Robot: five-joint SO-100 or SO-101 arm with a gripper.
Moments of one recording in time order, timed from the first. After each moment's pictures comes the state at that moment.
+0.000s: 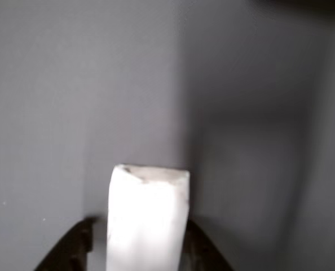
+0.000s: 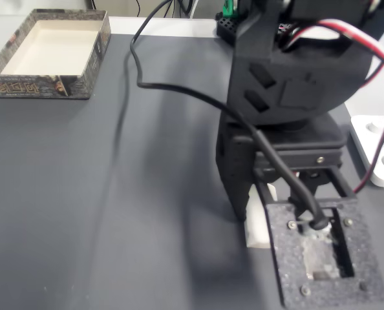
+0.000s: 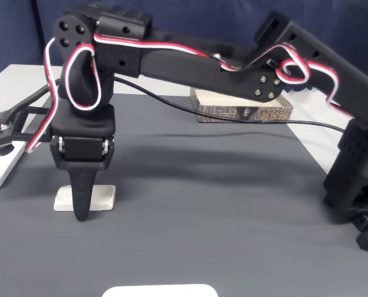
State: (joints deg) arm 13.6 24.2 14.2 96.4 14.2
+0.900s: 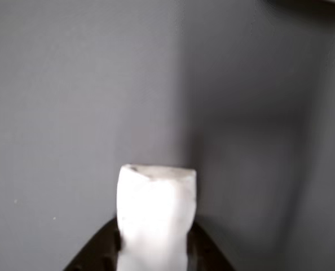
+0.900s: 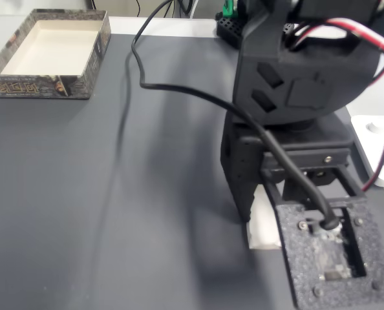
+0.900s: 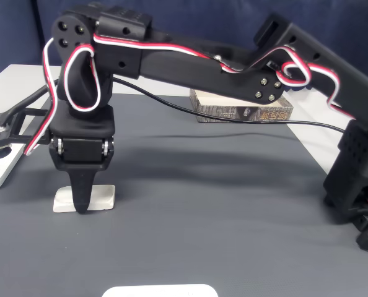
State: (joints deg) arm 13.0 23.2 13.0 97.0 14.9
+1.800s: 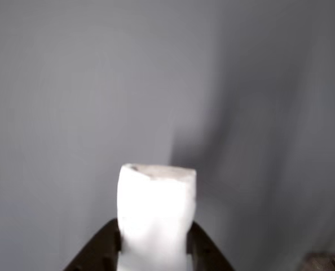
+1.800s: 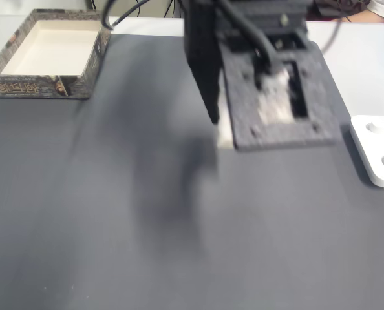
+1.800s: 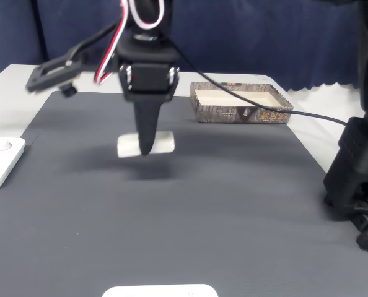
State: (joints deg) arm 23.2 68.0 61.7 96.4 24.4
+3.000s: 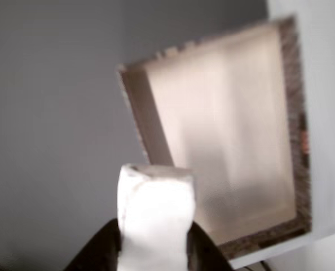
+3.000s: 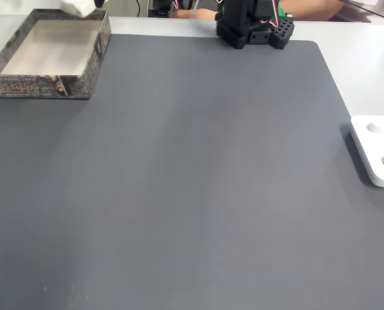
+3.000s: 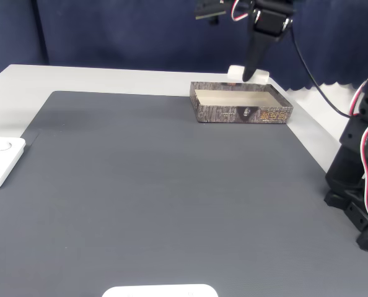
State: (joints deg) arm 75.2 83.3 78.8 88.9 54.4
